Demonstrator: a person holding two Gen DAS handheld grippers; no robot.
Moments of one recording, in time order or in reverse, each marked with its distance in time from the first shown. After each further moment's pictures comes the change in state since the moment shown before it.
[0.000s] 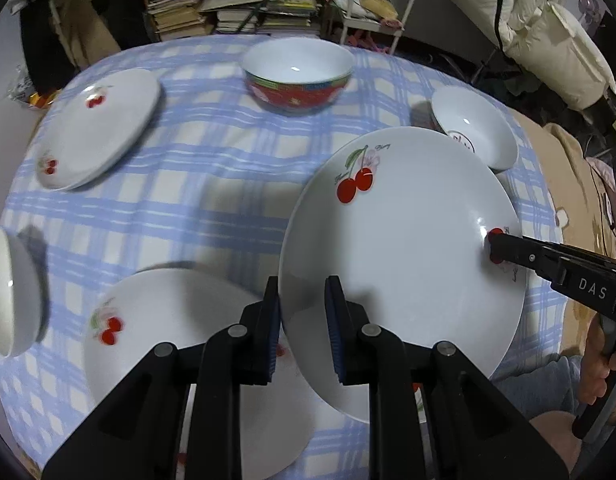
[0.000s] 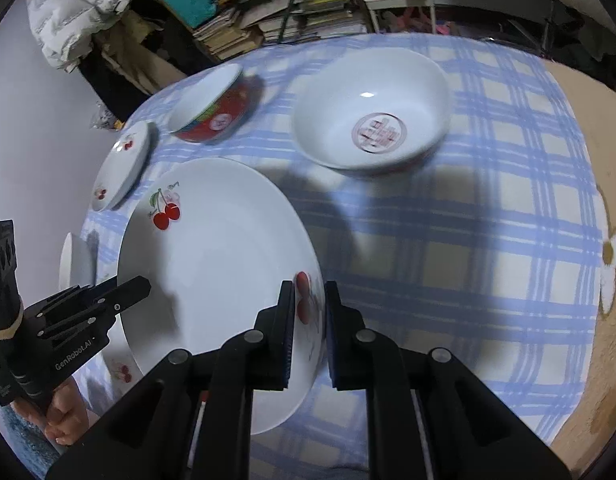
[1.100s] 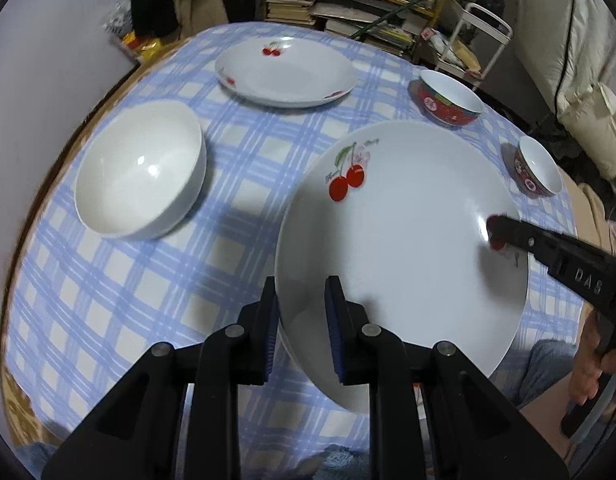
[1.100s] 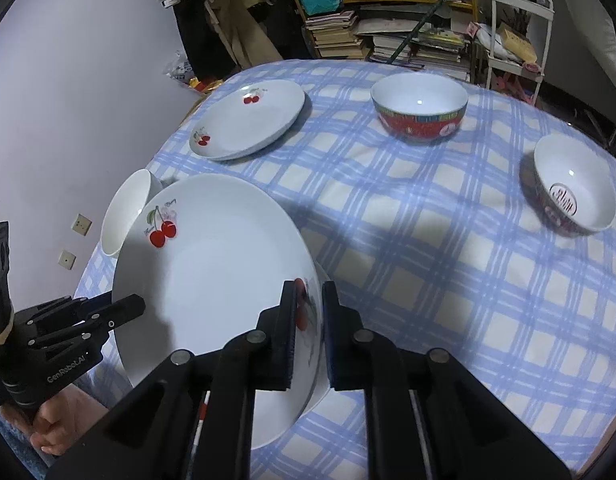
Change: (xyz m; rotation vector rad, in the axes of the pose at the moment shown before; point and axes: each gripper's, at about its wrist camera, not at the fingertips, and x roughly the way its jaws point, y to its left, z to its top) left arm -0.063 0.148 -0.100 -0.254 -0.069 0.078; right arm 0.027 0.175 -0.039 -0.279 -0.061 0.039
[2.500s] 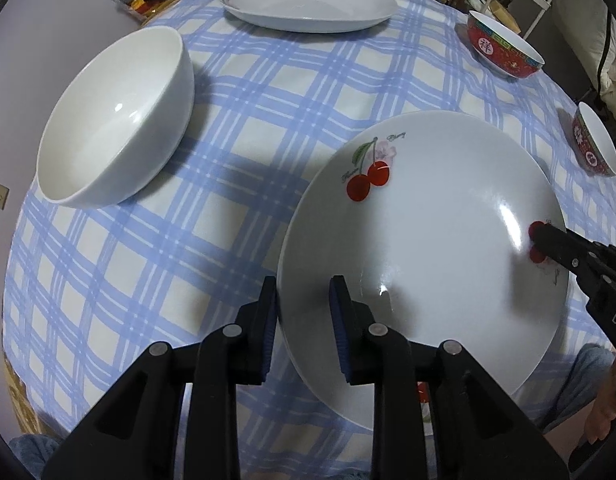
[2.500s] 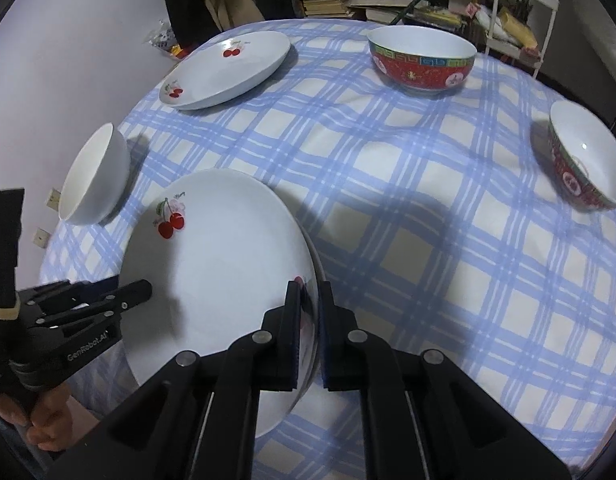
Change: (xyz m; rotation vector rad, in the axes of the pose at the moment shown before) left arm 0.073 -0.005 -0.003 0.002 0.140 0.117; right arm 0.044 0.000 -0.018 -0.044 0.080 -0.097
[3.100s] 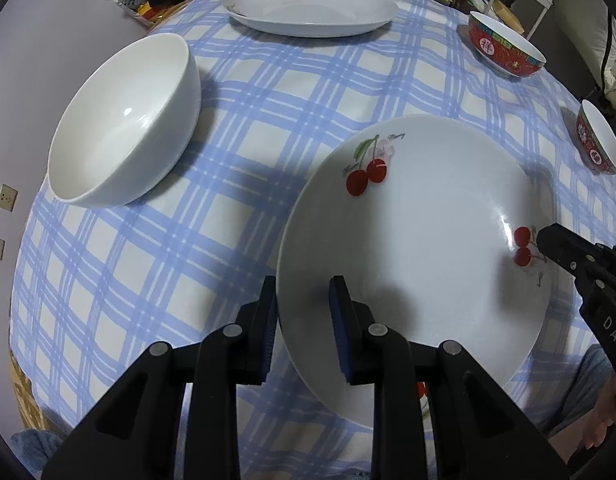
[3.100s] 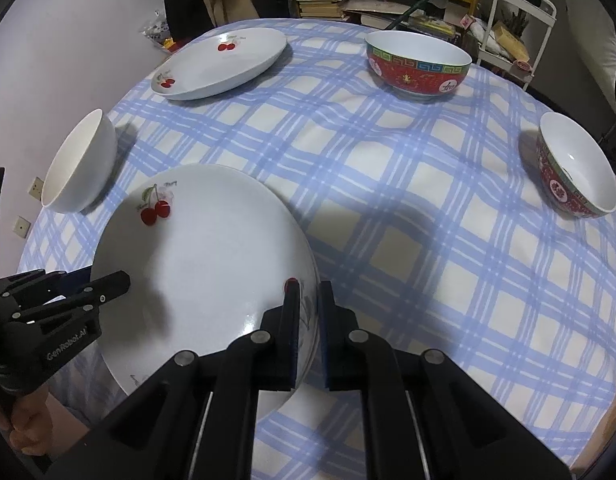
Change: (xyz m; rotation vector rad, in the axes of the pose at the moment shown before) left arm -0.005 -0.003 -0.003 0.007 -0.014 0.031; right arm 0.001 0.004 -0.004 -0.027 -0.008 -0.071
